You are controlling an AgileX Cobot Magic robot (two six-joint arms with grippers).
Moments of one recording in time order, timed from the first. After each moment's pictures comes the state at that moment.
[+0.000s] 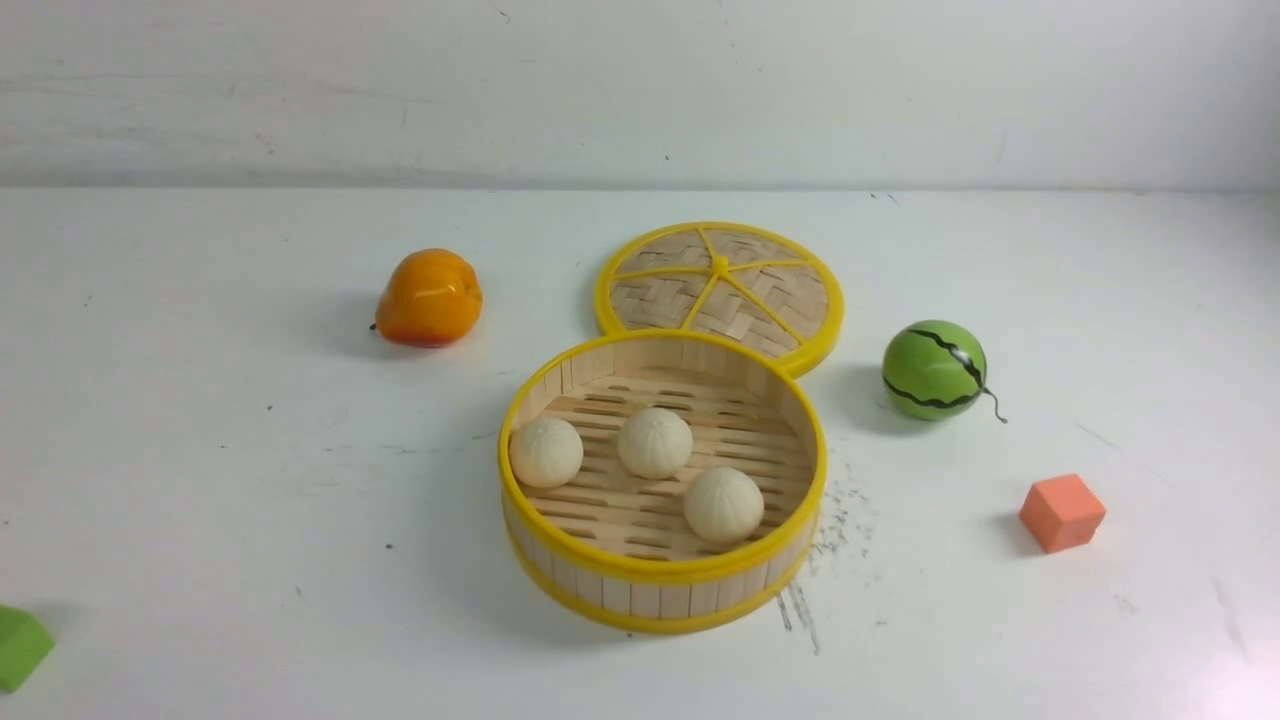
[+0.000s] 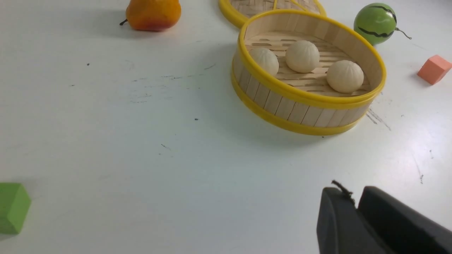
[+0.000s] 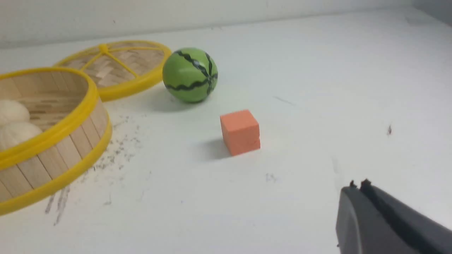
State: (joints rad) right arm -0.02 -0.01 0.02 0.03 0.30 0.13; left arm -0.46 0.15 -0.44 0.03 0.75 -0.23
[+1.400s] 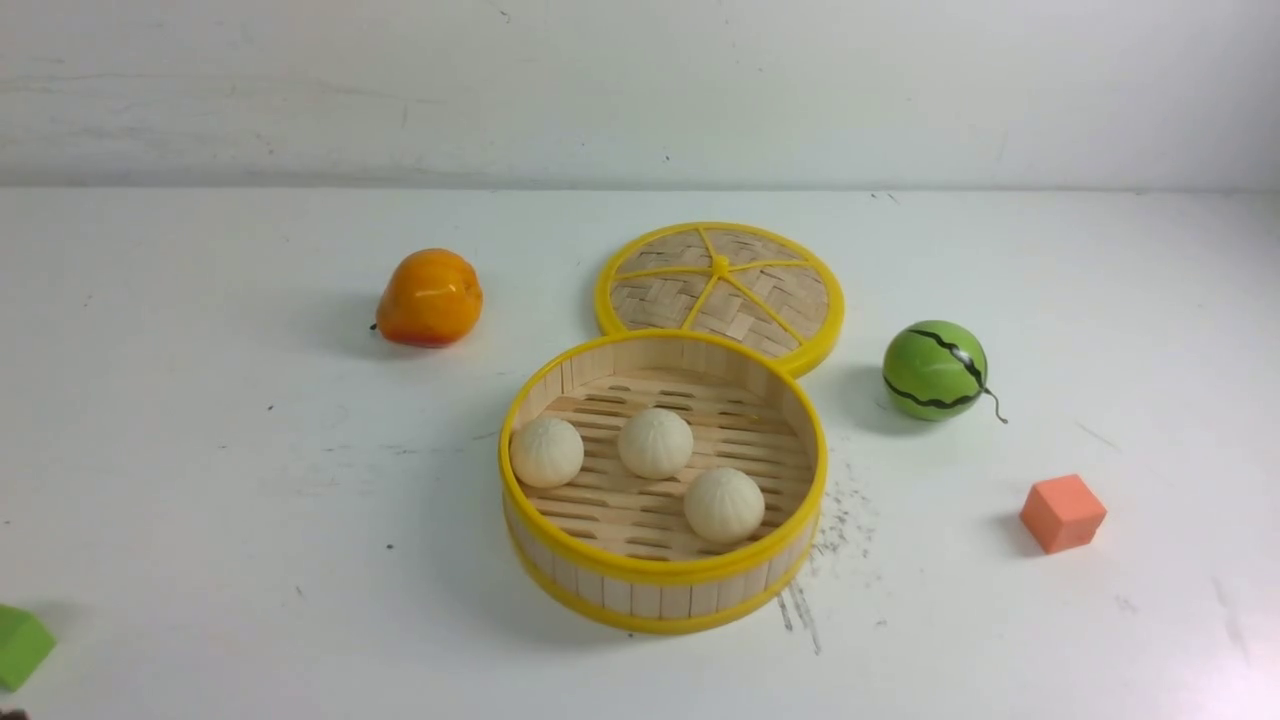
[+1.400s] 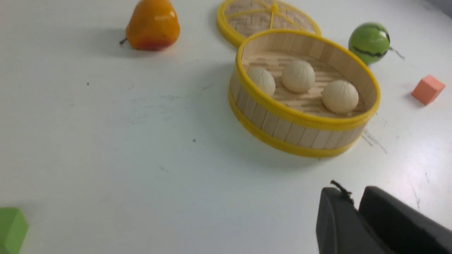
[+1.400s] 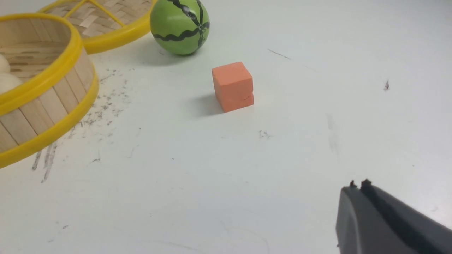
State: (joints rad) right arm -0.02 -0.01 0.02 0.02 0.39 0.13; left arm -0.44 0.14 -0.41 0.03 0.64 -0.23
